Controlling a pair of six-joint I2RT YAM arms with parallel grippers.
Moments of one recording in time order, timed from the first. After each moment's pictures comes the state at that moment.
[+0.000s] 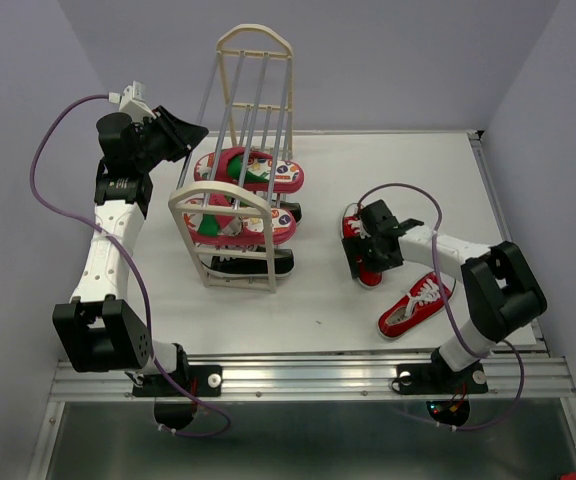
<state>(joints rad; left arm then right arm) 0.05 1.40 1.33 -0.06 0.53 -0.67 0.47 1.60 0.91 -0.49 0.03 0.20</state>
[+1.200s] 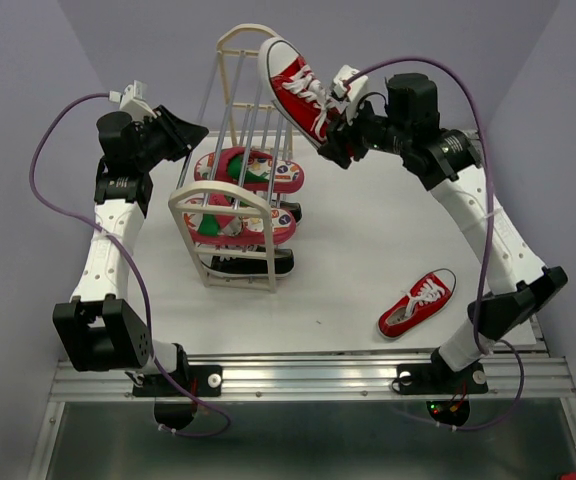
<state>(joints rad) 0.05 1.40 1.33 -0.07 0.53 -0.66 0.49 1.57 1.87 -0.63 -0.32 -0.33</state>
